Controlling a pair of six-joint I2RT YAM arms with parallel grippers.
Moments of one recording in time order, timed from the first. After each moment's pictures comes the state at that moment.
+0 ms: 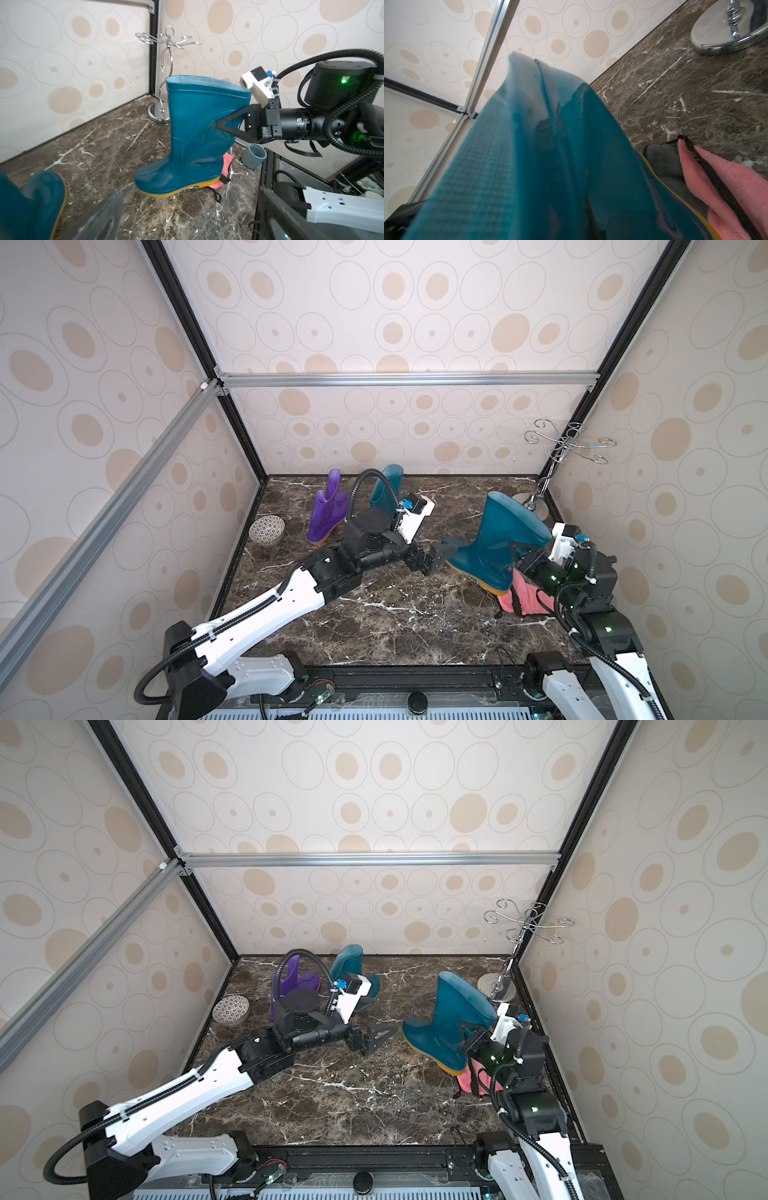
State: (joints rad) left arm -0.90 1.17 1.13 -0.14 0.14 -0.14; right arm 0.14 0.62 0.76 -0.46 -0.21 0.82
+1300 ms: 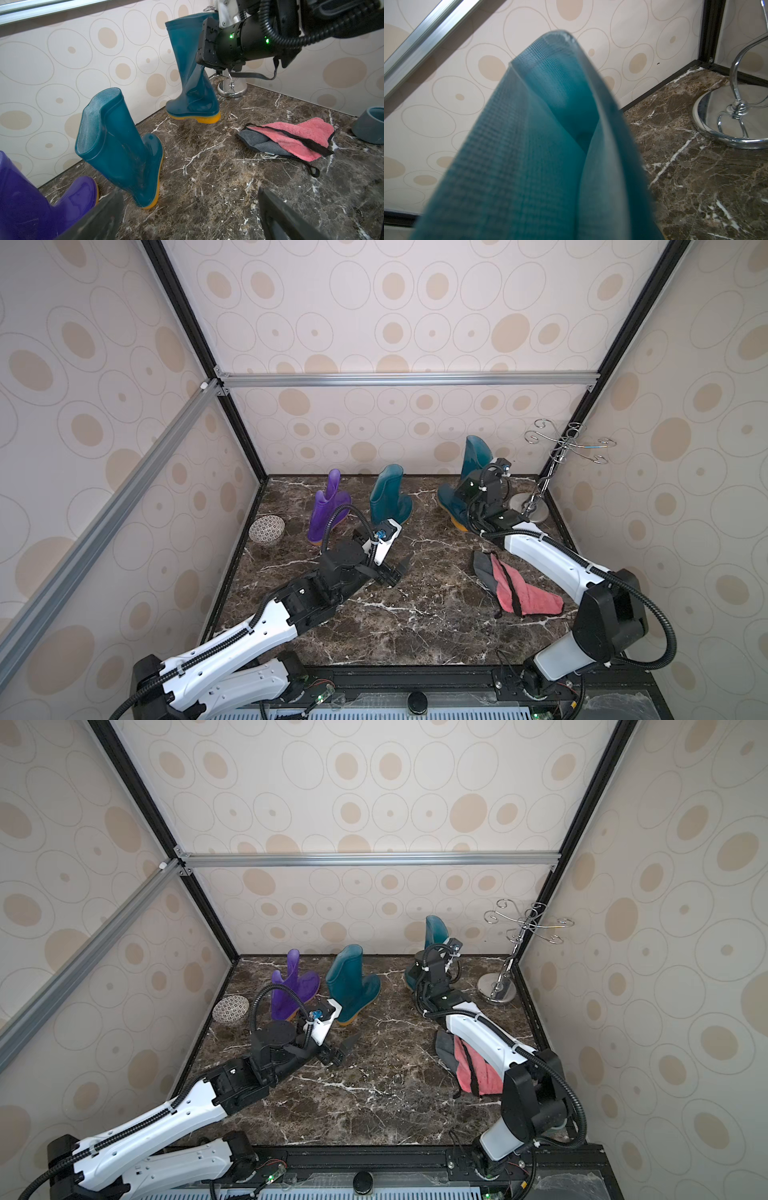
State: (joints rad) left arm -0.89 0.96 0.83 -0.12 -0.22 0.11; right arm 0.45 1.57 1.25 0.01 0.52 0.73
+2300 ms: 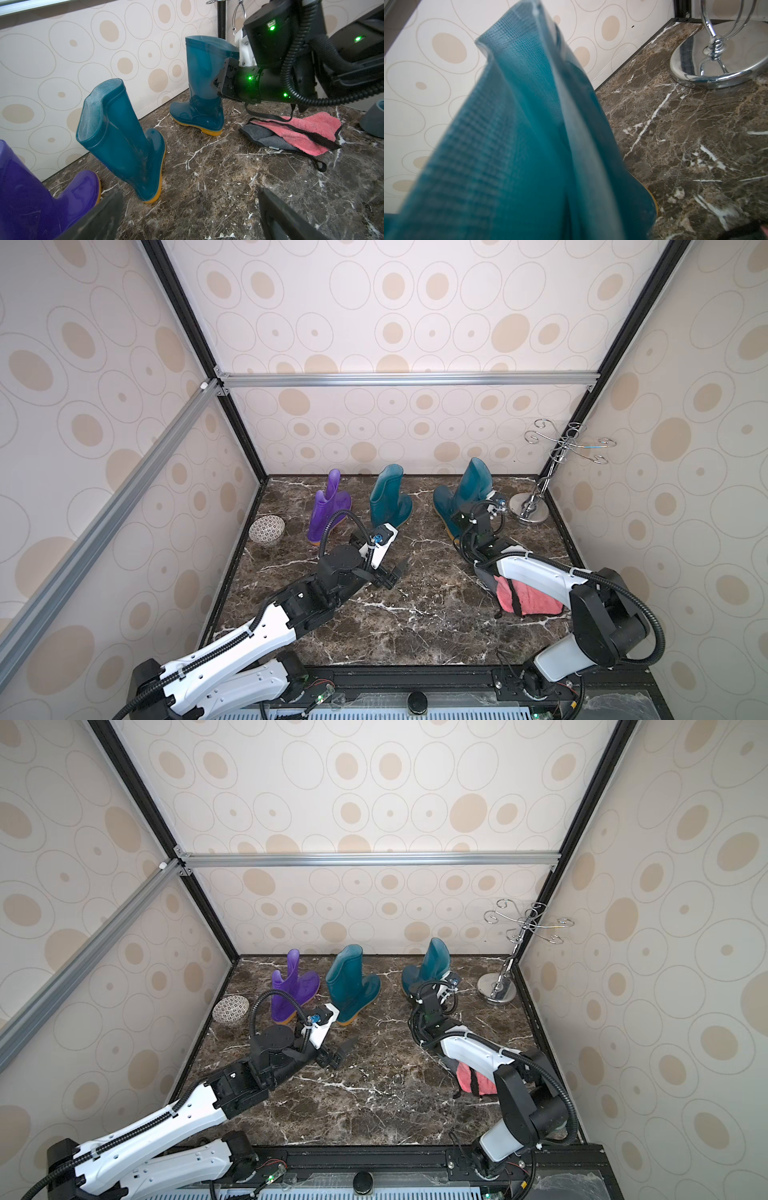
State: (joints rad) left arm -0.87 0.94 0.77 -0.10 -0.21 0.11; right arm 0.52 1.52 0.92 0.20 0.60 0.92
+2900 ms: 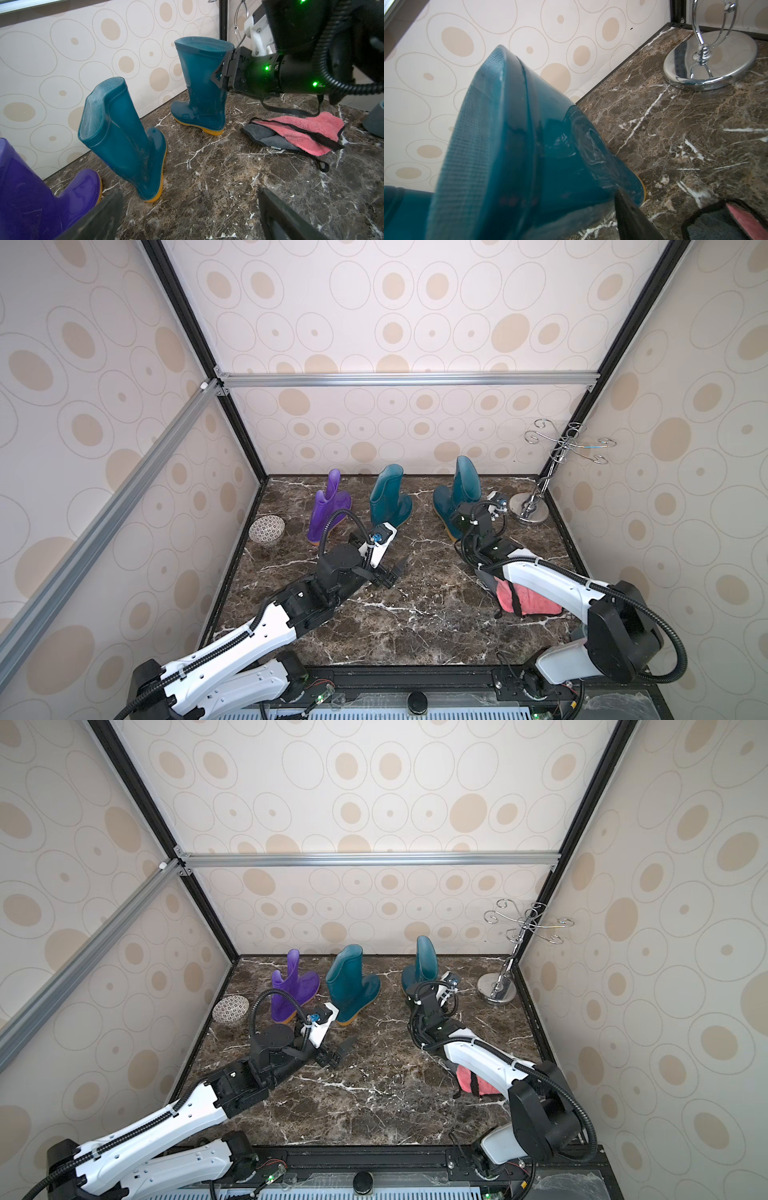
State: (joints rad) left arm -0.86 0.94 0.77 -0.10 -0.21 0.11; right arm 0.56 1.43 0.96 0.03 0.63 0.92
